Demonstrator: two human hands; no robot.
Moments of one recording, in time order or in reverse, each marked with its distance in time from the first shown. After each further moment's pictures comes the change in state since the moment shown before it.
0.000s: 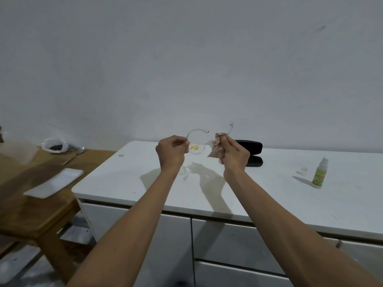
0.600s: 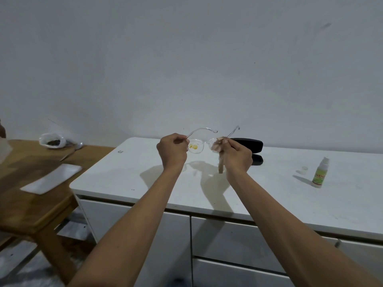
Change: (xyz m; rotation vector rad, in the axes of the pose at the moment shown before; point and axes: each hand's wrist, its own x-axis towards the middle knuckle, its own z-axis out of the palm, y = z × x) left_hand -0.003 0.000 0.007 0.081 0.064 -0.035; right_hand 0.004 0.011 -0.004 -0.372 0.117 -0.031
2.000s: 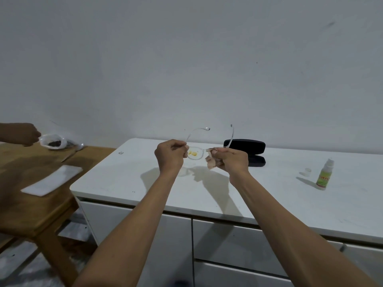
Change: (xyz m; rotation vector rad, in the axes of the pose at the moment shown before) left_hand 0.002 -0.012 -0.011 -0.070 -0.057 -0.058; right_hand 0.014 0.008 -0.007 0.102 -0.308 0.159
